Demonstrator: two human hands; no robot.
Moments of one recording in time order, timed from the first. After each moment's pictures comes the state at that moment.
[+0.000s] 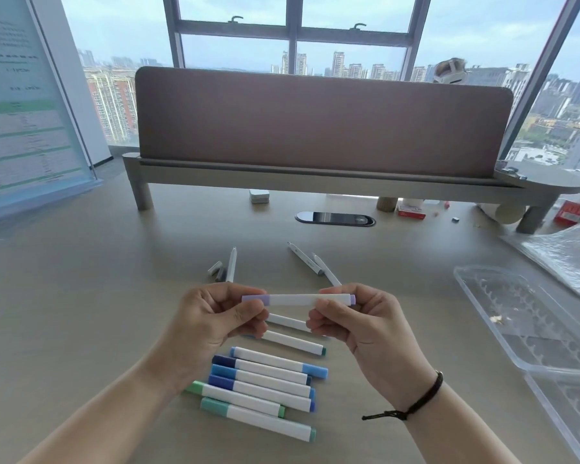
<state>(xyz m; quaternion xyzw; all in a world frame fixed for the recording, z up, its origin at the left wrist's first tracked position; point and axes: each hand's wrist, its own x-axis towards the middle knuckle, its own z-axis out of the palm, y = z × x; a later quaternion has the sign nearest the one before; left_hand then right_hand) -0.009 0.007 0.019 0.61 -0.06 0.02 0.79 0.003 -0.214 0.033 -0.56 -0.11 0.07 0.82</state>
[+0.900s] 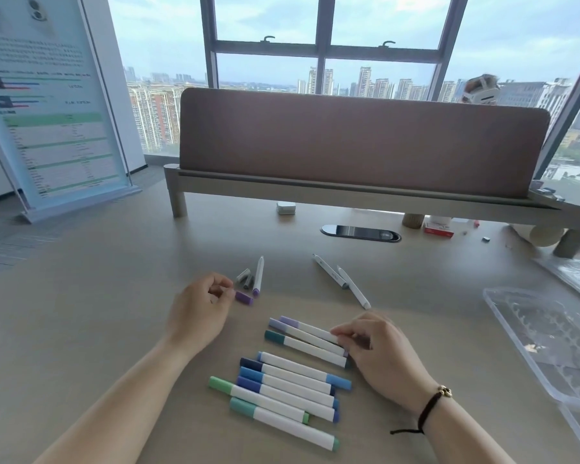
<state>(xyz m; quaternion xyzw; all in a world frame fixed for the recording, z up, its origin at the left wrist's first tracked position) 0.031 0.069 -0.010 0.89 0.12 0.23 0.38 0.033 -0.224 -0.013 -0.93 -0.18 -0.06 0.32</state>
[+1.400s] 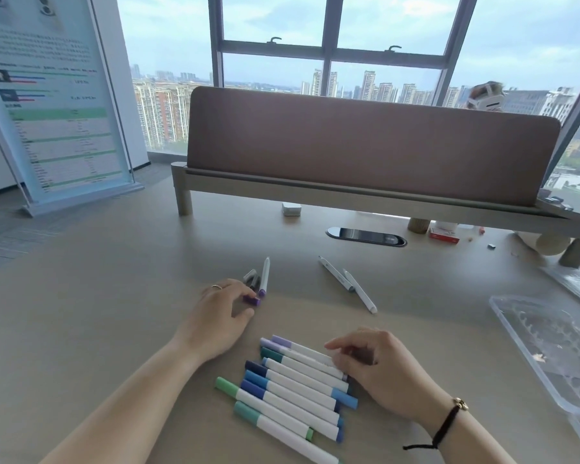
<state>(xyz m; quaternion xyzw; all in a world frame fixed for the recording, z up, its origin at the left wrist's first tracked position) 0.031 0.069 -0.018 0.95 -0.01 0.16 0.28 0.021 -0.220 -0.010 -0.90 -0.20 0.04 0.38</state>
